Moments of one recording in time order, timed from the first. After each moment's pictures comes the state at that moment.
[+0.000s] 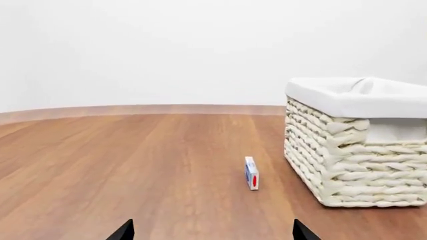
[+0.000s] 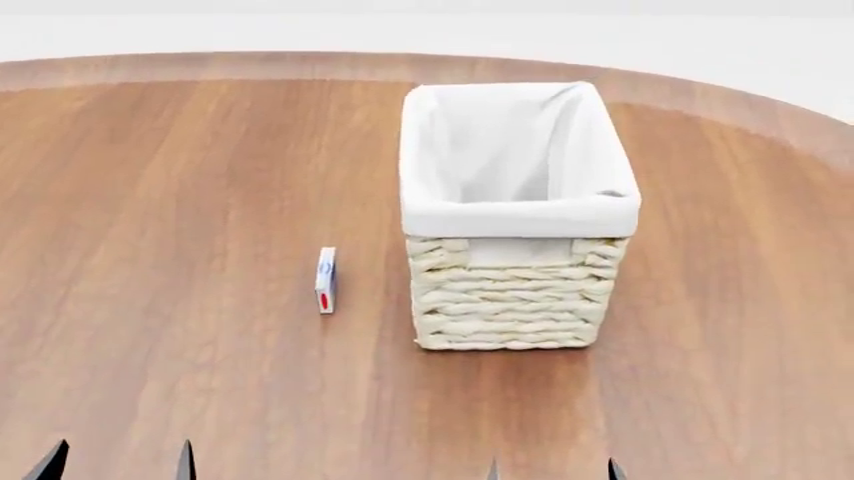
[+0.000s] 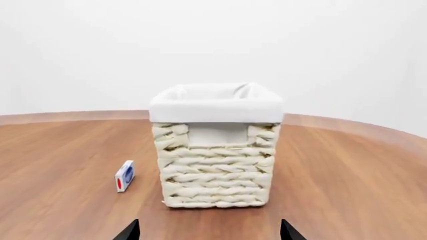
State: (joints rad) left arm 0.00 -0.18 0.18 0.05 -0.16 0.03 -0.22; right arm -0.04 0.19 -0.20 -0.11 0.19 -0.04 0.17
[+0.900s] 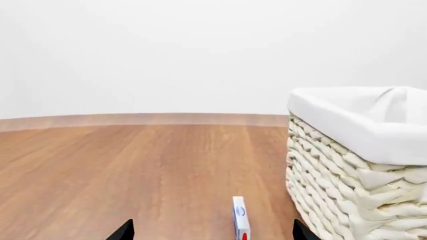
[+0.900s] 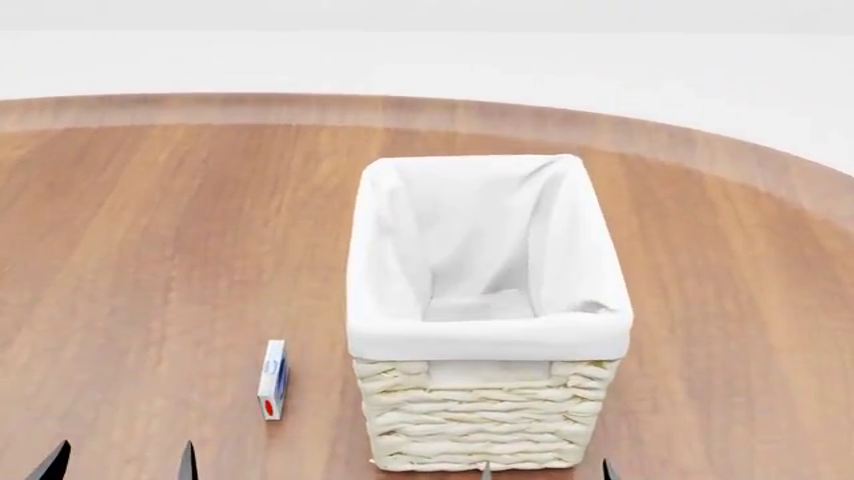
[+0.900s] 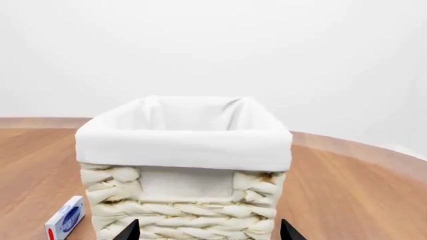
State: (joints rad) left arm 0.00 -0.20 0.21 0.05 -0.18 0.04 -0.24; right arm -0.04 0.21 -0.24 -0.09 0.16 -0.08 0.20
